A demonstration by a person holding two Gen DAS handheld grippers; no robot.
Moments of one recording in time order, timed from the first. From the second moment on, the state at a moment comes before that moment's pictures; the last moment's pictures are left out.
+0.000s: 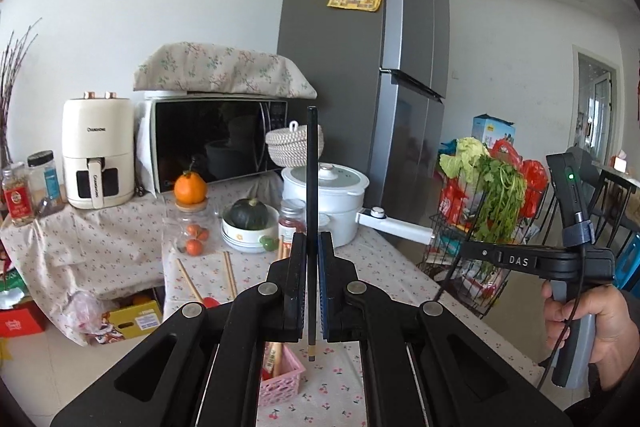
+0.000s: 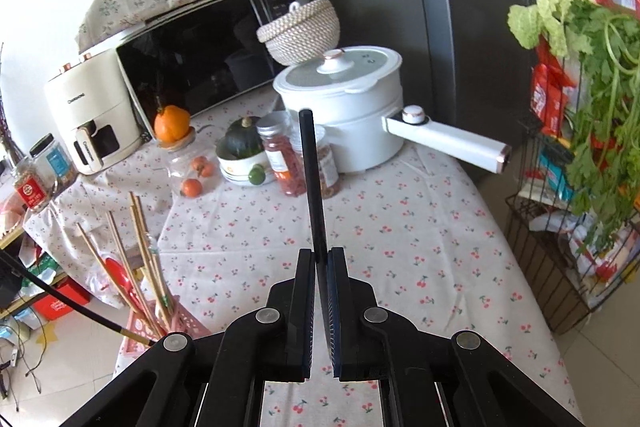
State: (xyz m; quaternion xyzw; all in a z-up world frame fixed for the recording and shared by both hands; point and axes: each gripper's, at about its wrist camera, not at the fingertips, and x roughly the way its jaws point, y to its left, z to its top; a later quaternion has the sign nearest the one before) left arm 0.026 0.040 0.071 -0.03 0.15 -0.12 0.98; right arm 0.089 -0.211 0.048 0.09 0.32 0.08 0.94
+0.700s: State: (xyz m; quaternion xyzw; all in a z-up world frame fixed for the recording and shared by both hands) left arm 0.043 0.087 0.056 -0.08 0.19 -0.11 0.97; right arm 0.139 -0.146 -0.014 0.06 0.40 0.16 0.90
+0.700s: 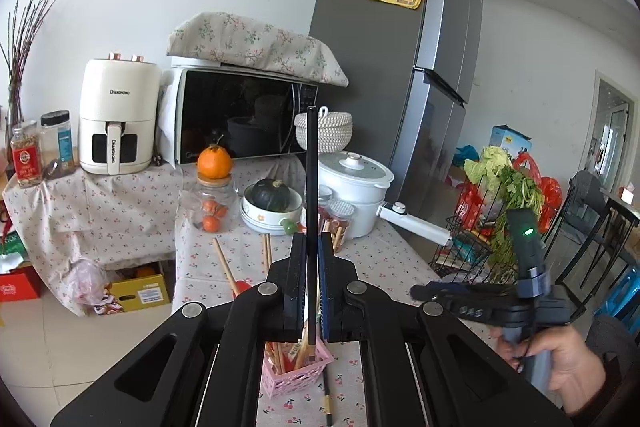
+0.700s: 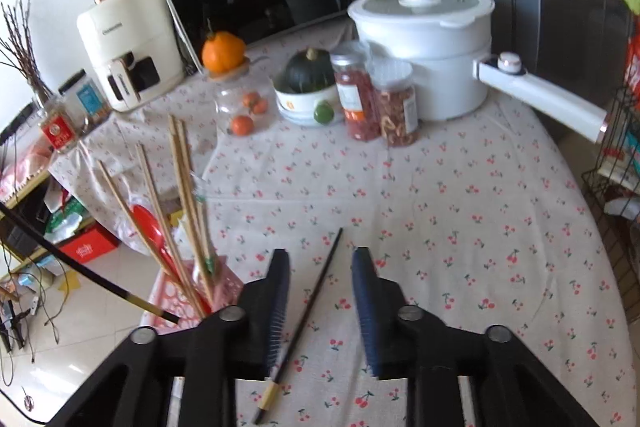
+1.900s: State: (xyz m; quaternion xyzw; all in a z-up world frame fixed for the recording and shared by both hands) left arm 0.051 0.117 0.042 -0.13 0.22 -0.13 0.96; right arm 0.237 -0.103 -0.166 0.00 0.50 0.17 0.85
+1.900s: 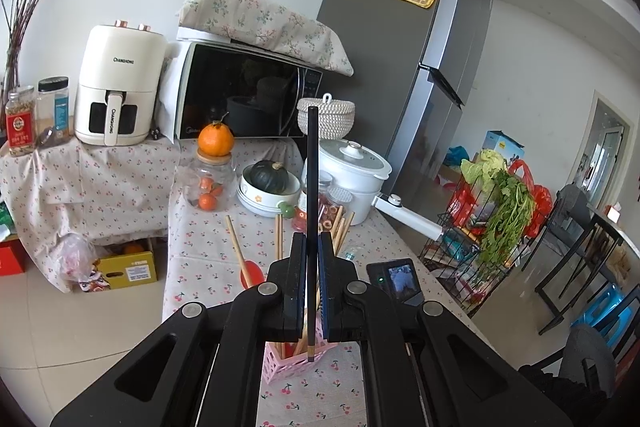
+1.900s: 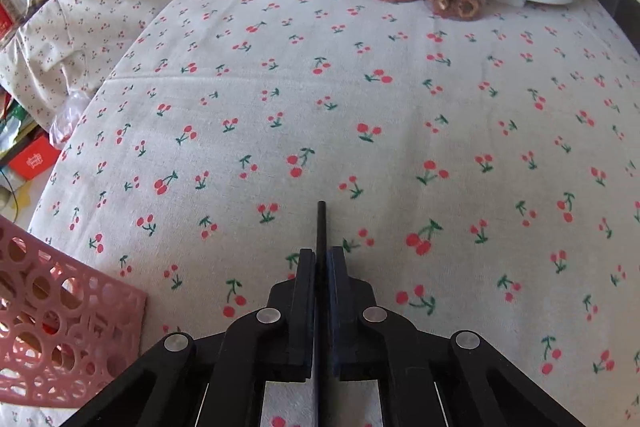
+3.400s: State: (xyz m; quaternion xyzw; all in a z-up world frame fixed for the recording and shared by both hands) left arm 0.054 0.119 0.044 -0.13 0.18 -0.10 0.97; right arm 0.120 -0.169 0.005 0.02 0.34 0.18 0.92
